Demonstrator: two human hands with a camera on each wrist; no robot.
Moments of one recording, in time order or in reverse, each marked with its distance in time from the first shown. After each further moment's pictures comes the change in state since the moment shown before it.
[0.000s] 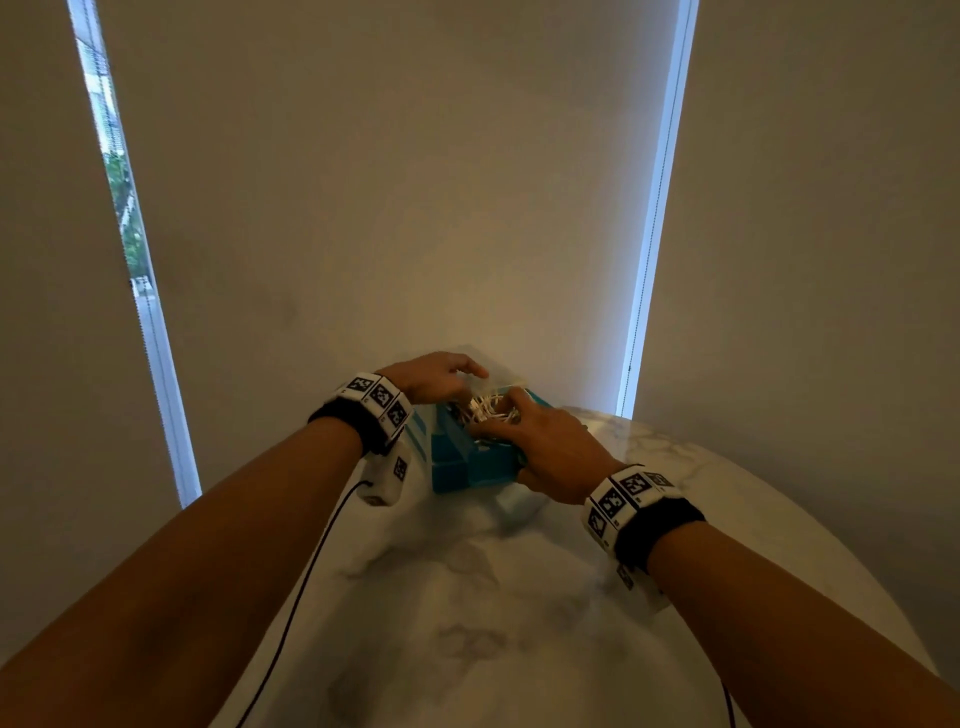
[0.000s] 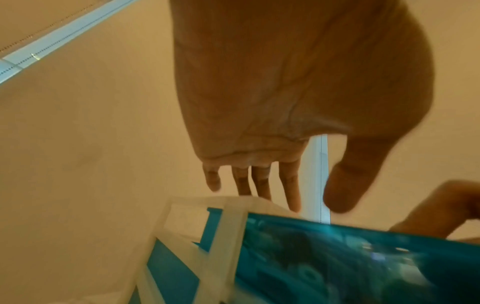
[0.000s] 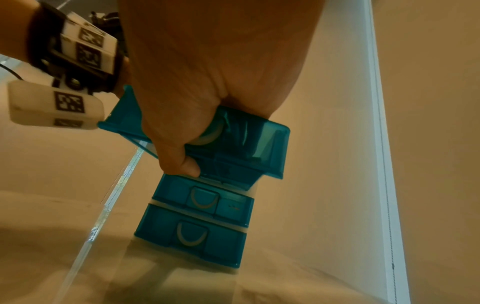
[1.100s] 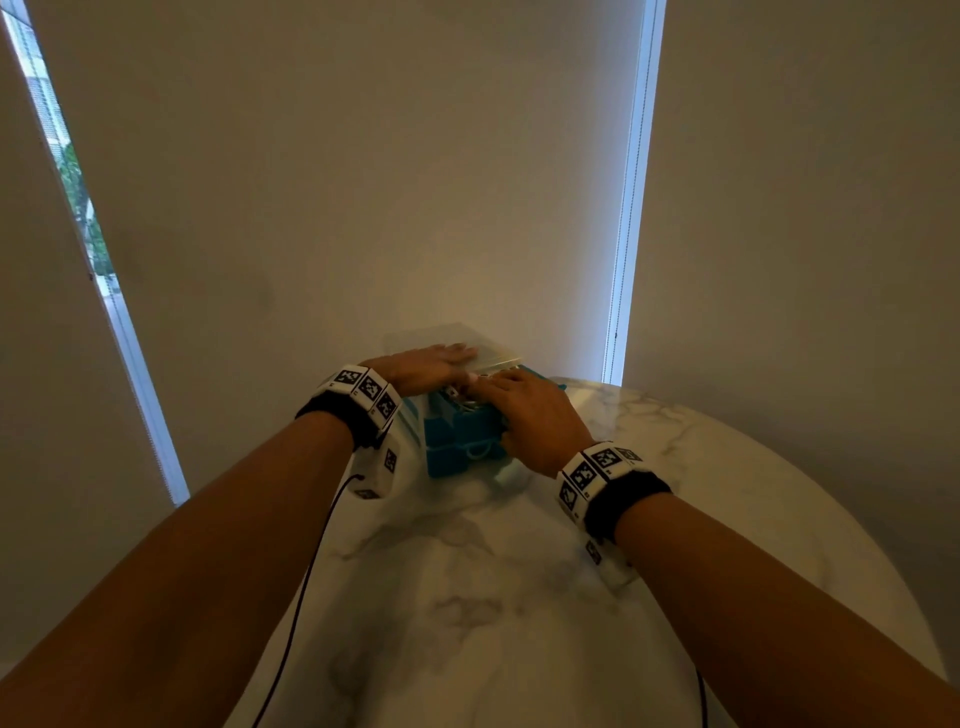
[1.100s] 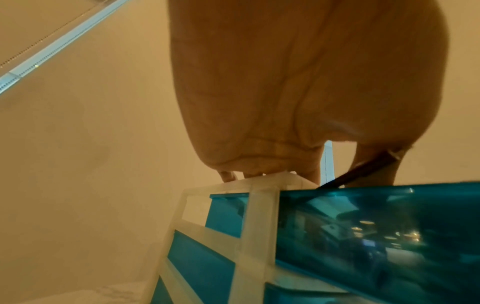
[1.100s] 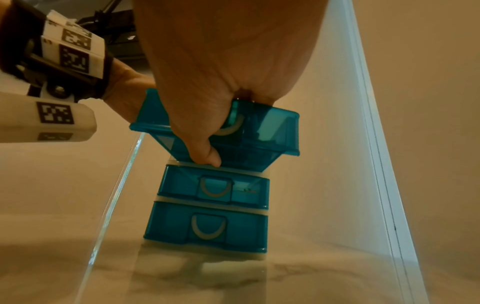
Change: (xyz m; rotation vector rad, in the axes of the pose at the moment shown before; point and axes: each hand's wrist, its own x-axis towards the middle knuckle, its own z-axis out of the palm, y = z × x) left_hand 0.022 -0.019 0.021 0.133 -0.104 0.056; right_hand 0.003 -0.014 0.012 0.056 0.222 0.098
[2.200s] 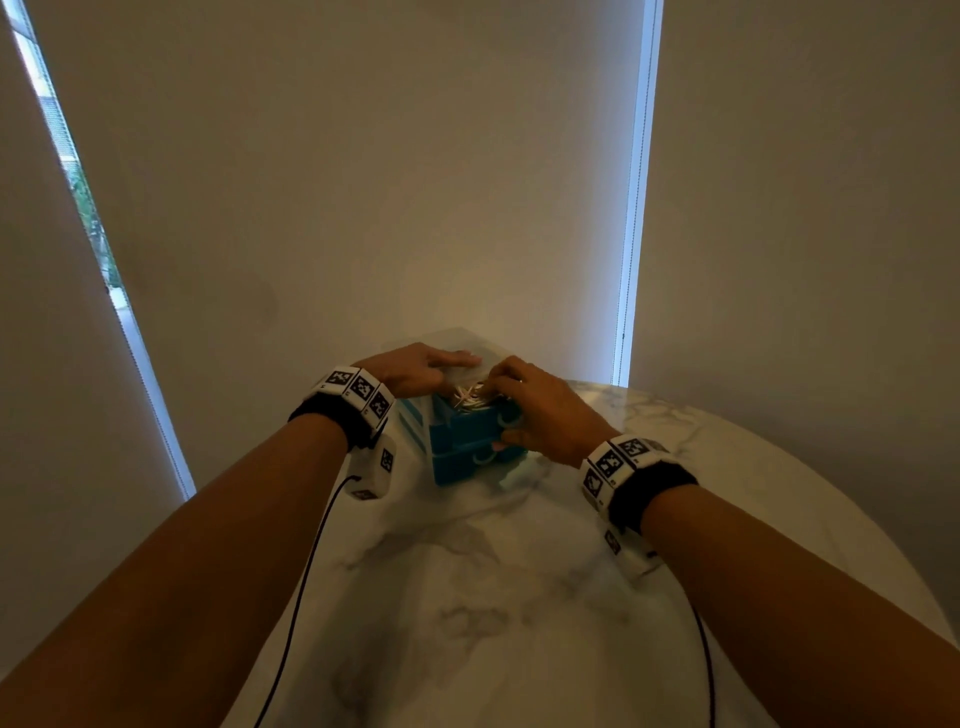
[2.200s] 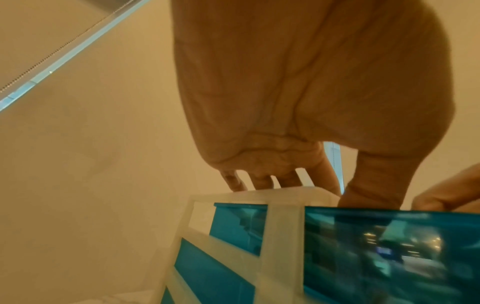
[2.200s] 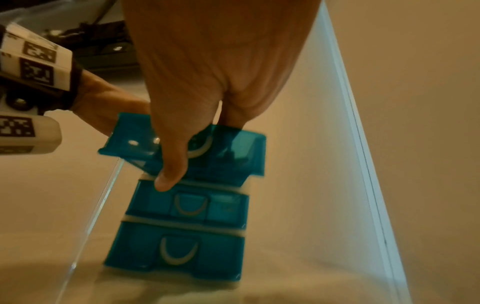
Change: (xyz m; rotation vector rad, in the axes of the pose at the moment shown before) left_hand -0.012 -0.006 -0.013 -0.170 0.041 -0.020; right_hand 0.011 0.026 -0.004 0.160 -0.100 -0.023
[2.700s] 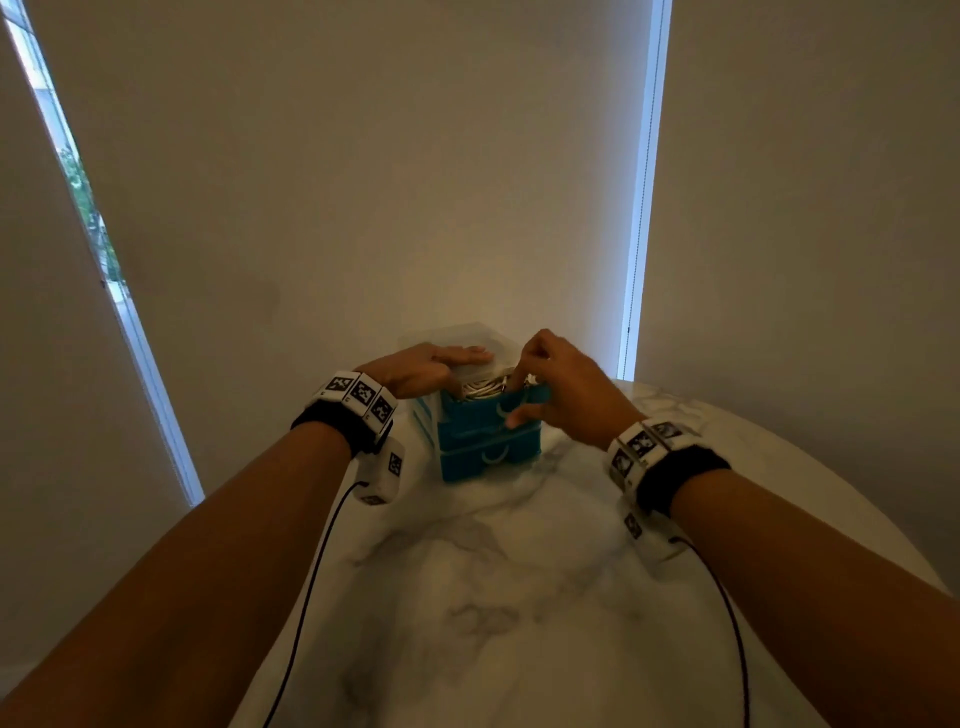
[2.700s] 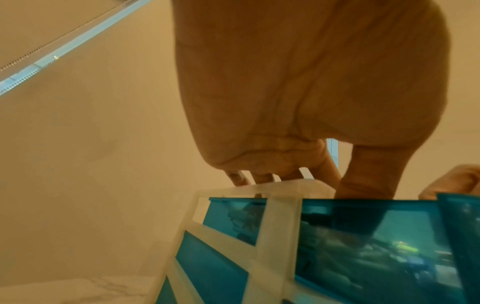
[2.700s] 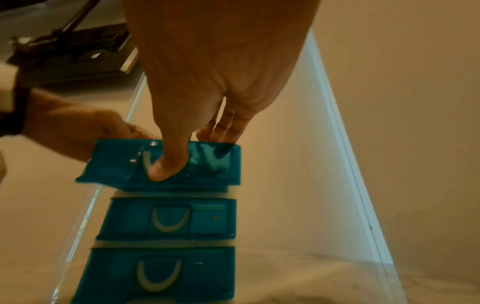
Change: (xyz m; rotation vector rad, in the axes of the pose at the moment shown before) left_hand -0.009 0.004 0.008 -0.075 -0.038 0.064; right_hand 0.001 0.020 -0.004 0.041 0.138 0.059
